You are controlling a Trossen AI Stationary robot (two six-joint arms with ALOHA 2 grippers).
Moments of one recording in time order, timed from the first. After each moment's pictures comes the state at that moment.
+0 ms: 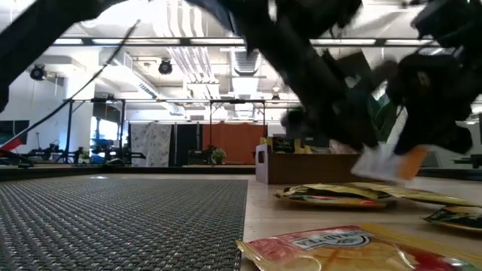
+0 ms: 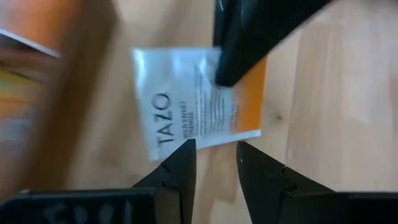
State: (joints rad) left arm -0.10 2.34 1.91 -0.31 -0.18 -0.36; right arm 0.25 0.94 0.28 -0.20 0.21 1.16
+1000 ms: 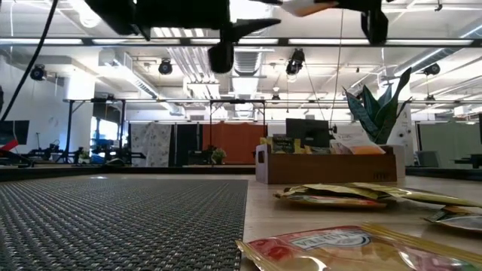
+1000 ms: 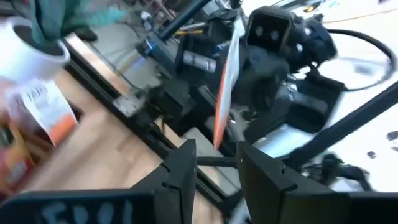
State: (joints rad) left arm -0.04 1.54 0.88 0.75 -0.05 -0.83; right arm 0.32 0.98 0.71 0.06 0.62 0.68
